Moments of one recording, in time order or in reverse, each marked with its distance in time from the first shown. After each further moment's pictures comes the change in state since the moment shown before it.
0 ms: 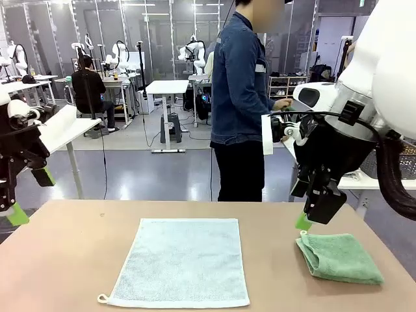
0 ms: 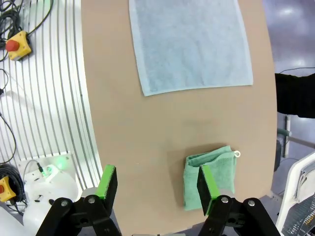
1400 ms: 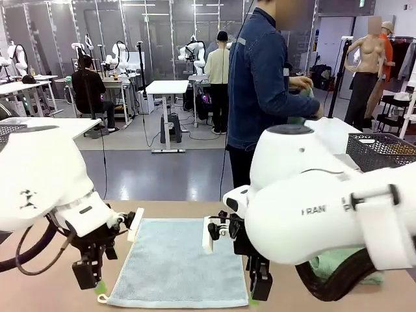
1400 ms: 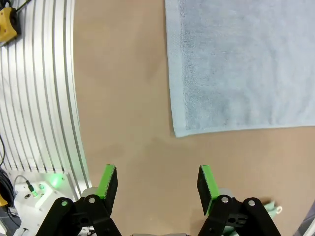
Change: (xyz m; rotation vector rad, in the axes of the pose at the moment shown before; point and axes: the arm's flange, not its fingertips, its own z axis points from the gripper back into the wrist) left arm 0.021 0.045 -0.251 -0.134 -0.013 -0.011; right arm 0.043 0.015 -0.214 0.165 0.153 0.077
